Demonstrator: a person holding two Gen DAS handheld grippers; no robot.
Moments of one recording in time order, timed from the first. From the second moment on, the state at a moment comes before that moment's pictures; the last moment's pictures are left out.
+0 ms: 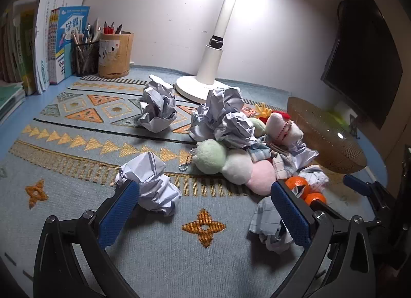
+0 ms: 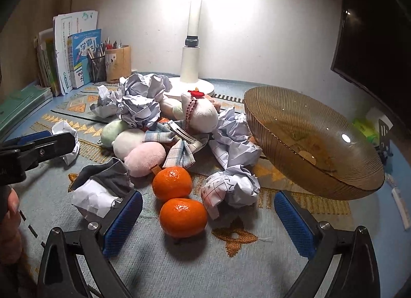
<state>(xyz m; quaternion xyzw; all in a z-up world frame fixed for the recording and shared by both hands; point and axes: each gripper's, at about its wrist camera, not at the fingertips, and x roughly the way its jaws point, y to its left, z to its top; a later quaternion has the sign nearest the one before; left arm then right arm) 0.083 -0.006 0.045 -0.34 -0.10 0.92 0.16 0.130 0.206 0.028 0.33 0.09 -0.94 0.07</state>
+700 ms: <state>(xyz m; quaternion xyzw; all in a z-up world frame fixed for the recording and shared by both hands) 0.075 -0.028 0.037 -0.34 -0.19 0.90 0.20 0.132 0.210 0.031 0.32 0.08 -0.94 0.07</state>
